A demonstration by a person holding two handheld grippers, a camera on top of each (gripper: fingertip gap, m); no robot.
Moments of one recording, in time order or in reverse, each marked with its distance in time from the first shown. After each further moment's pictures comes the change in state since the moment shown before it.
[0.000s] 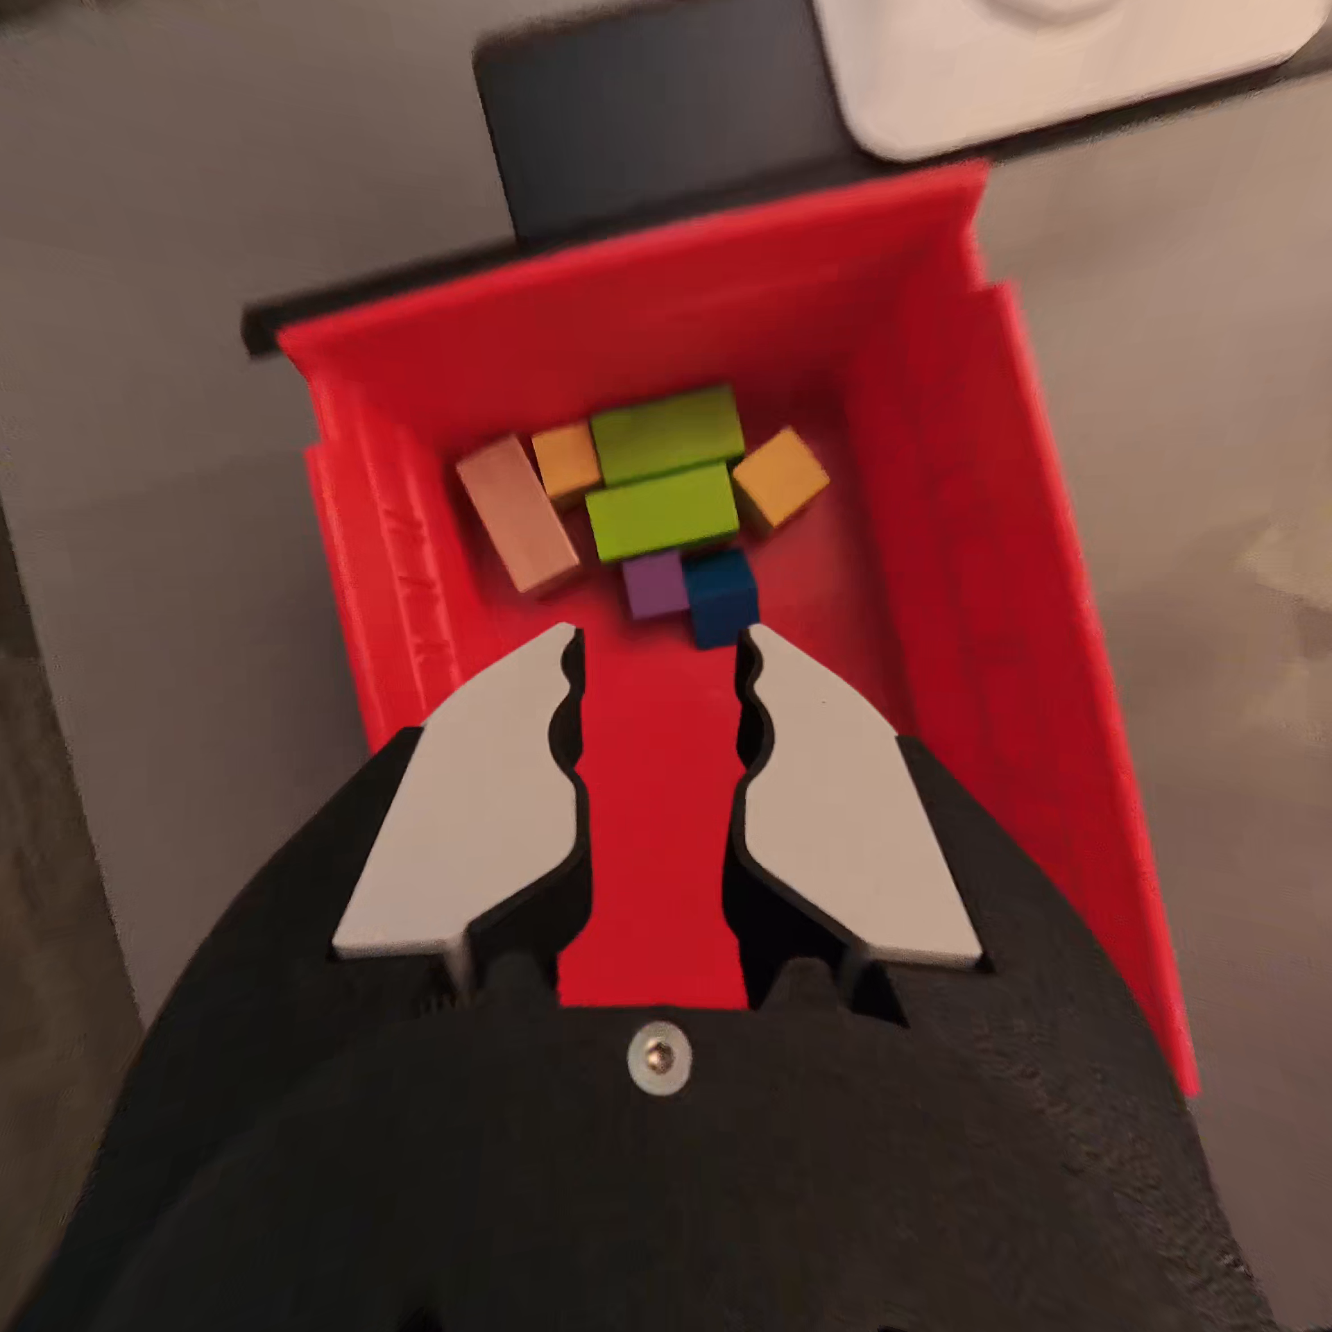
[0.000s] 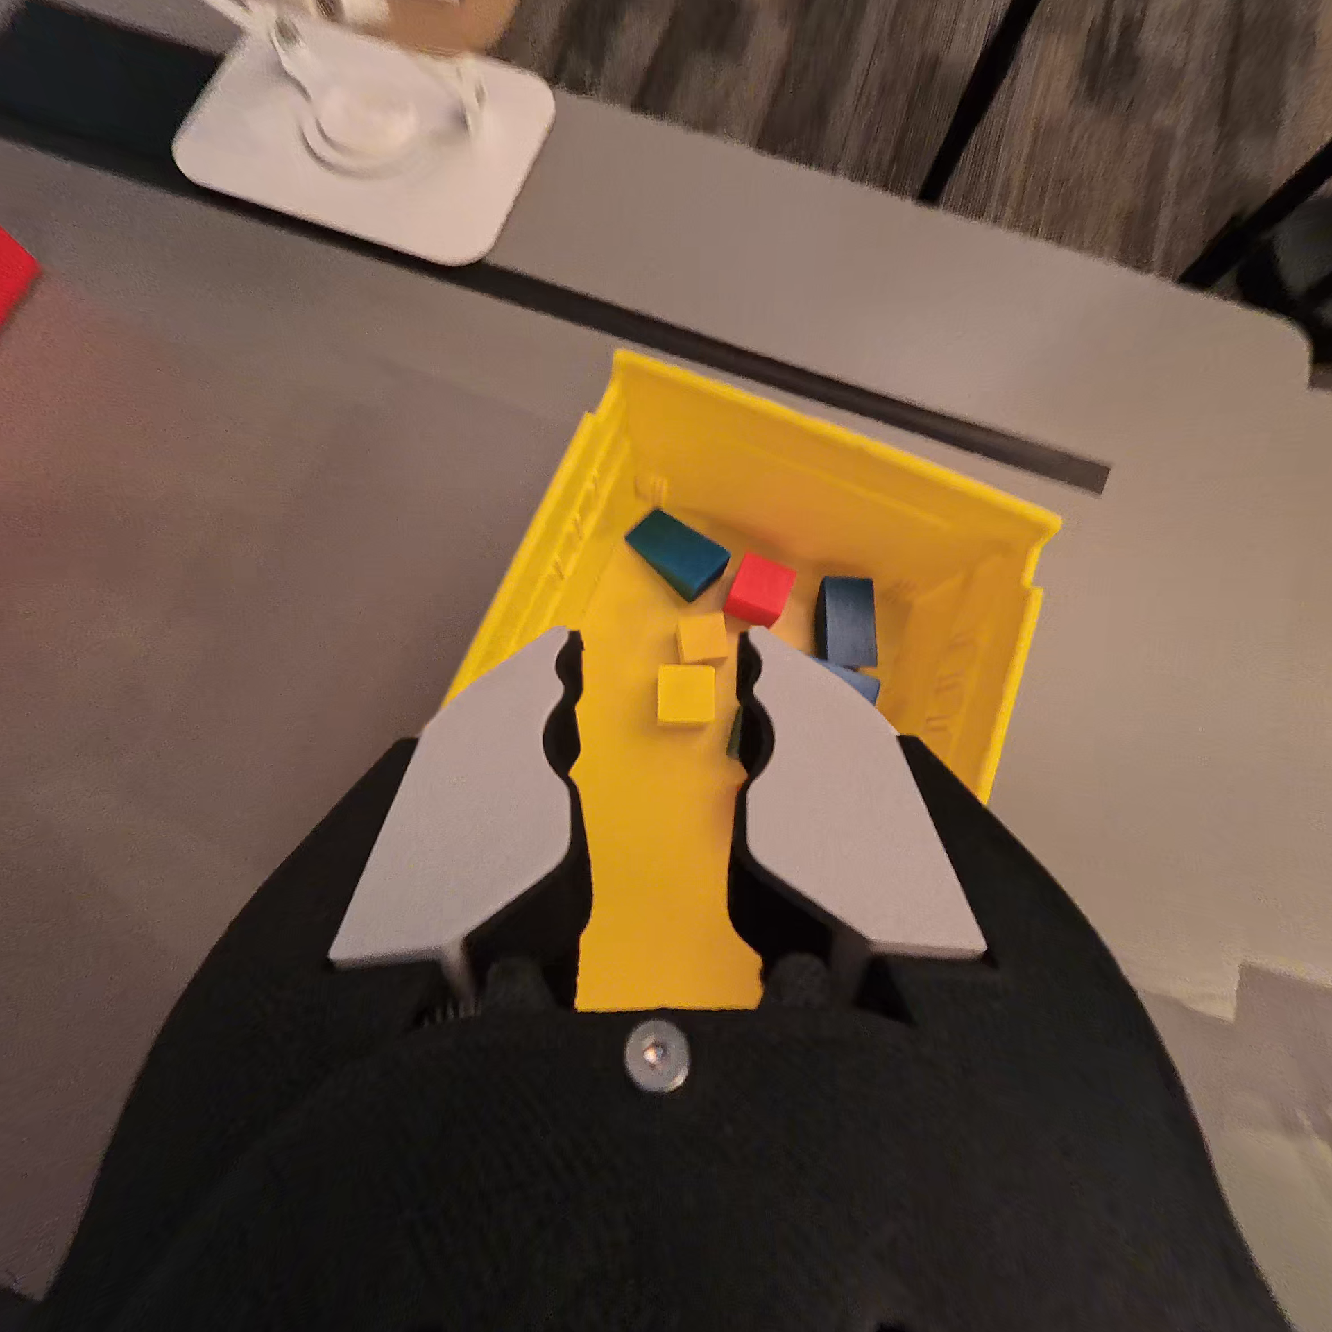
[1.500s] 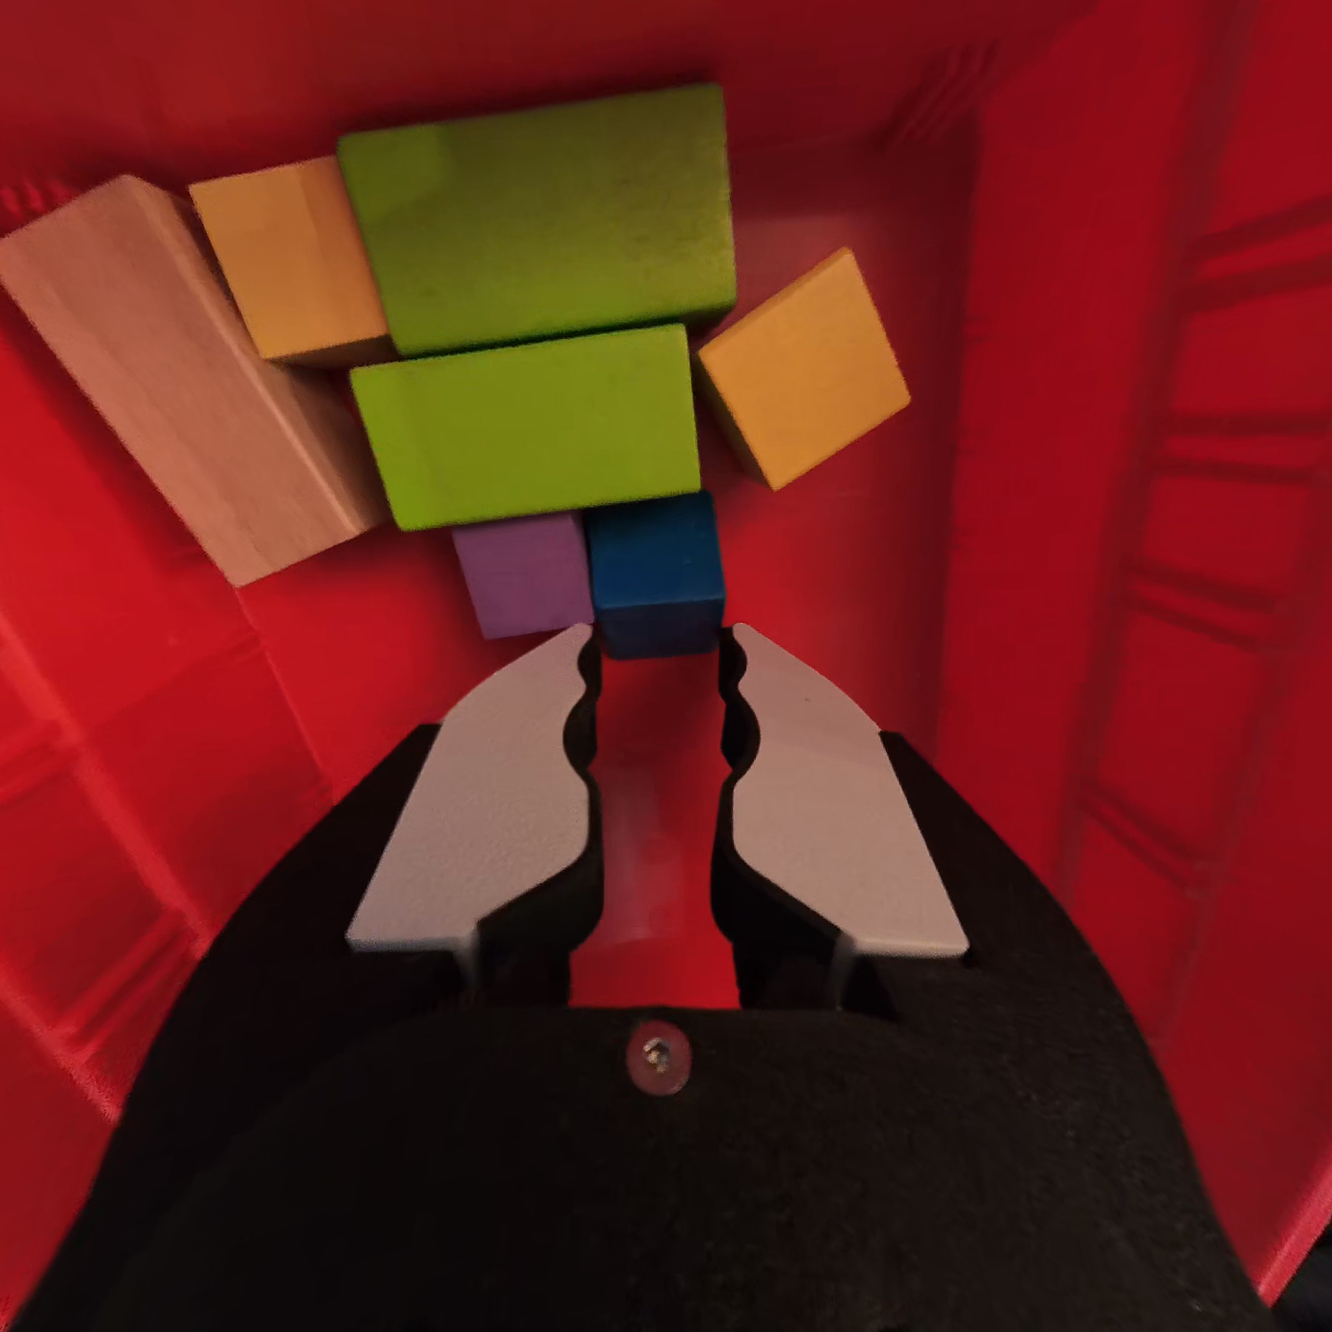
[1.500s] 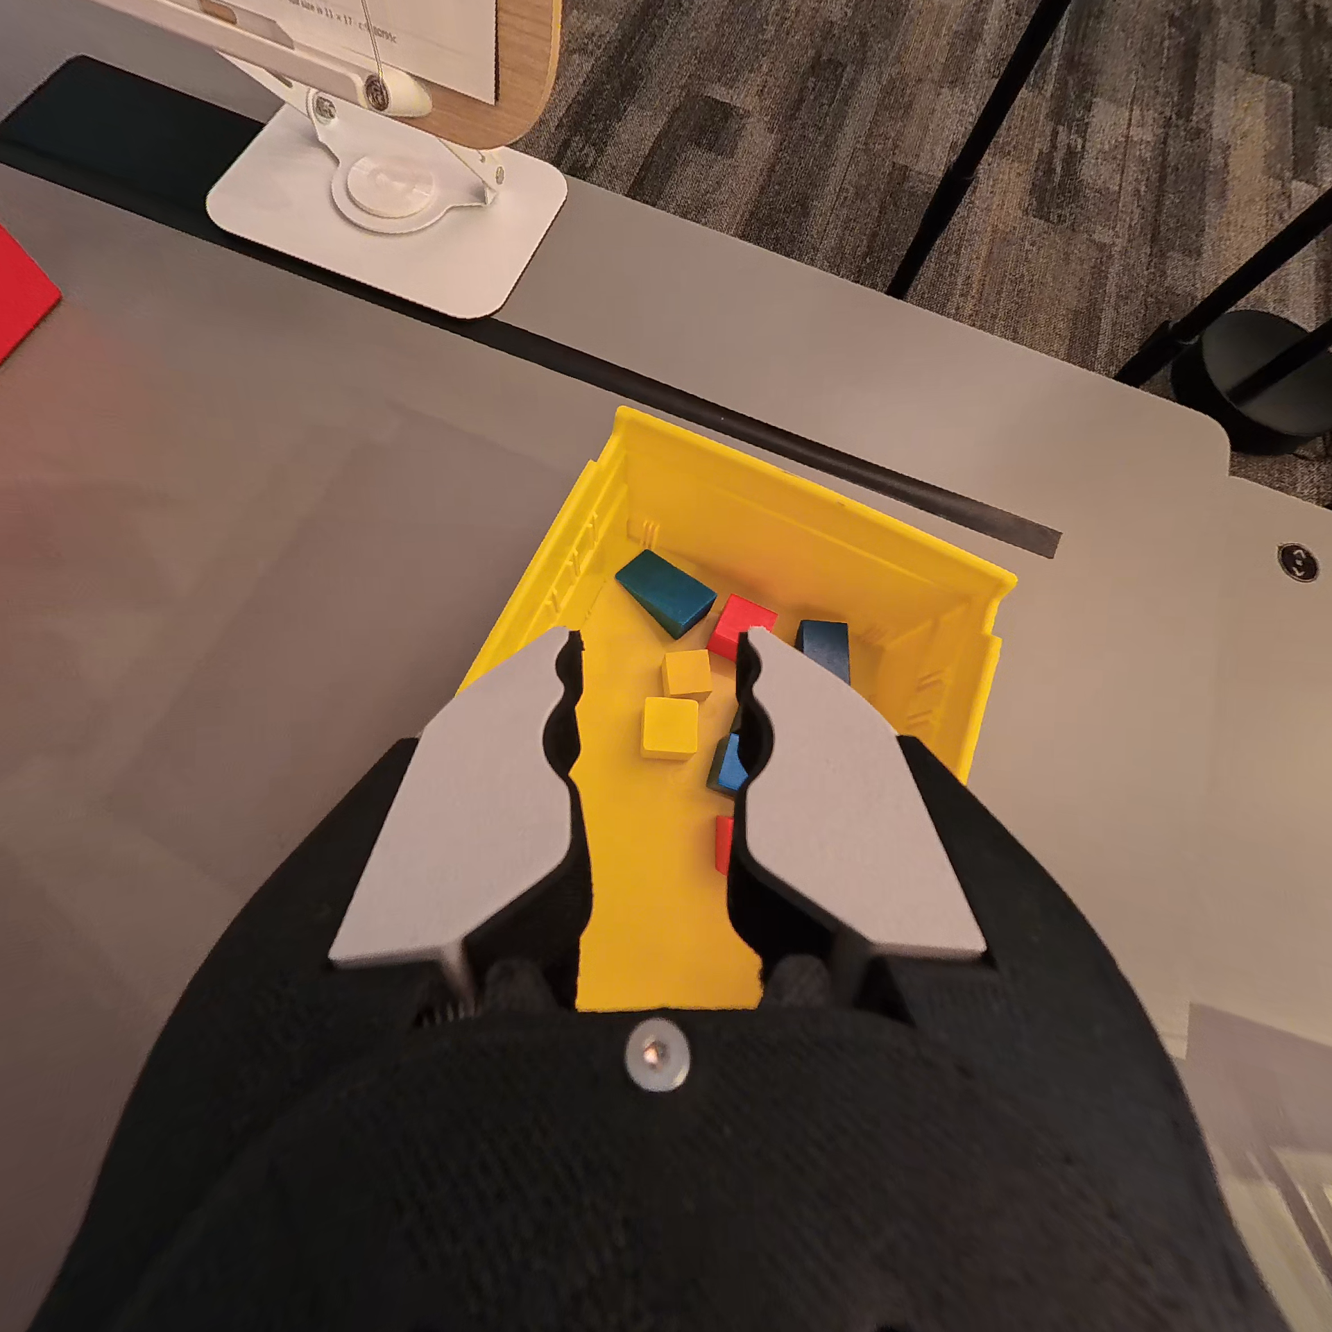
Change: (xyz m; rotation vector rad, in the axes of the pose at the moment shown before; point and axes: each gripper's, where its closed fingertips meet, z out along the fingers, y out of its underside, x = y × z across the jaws) left arm 0.028 0.051 0.096 -0.385 0.024 -0.107; right arm 0.000 -0.012 -0.009 0.074 0.018 -0.056
